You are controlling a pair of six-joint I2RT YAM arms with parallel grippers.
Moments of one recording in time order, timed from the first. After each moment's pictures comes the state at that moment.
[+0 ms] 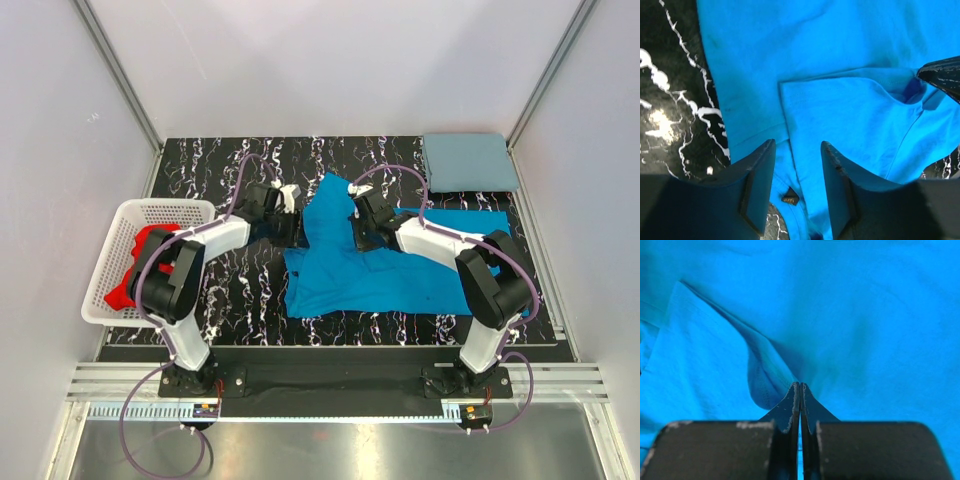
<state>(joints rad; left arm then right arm) -0.39 1.76 1.04 -0.18 0.39 -0.30 0.60 1.78 1.13 -0.26 0.07 0.27</state>
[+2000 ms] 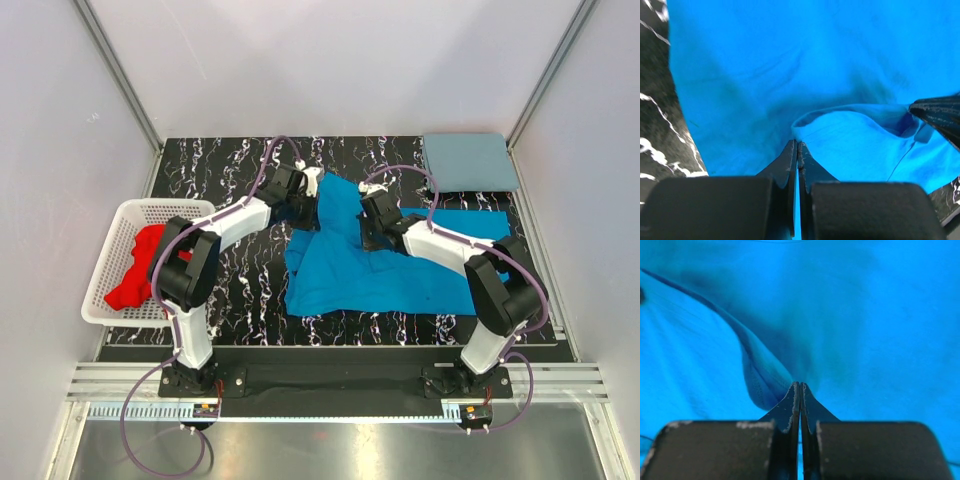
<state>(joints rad) -0.48 1.90 1.32 -0.30 0.30 -0.22 0.58 1.72 1.08 -0.25 0.13 0.32</state>
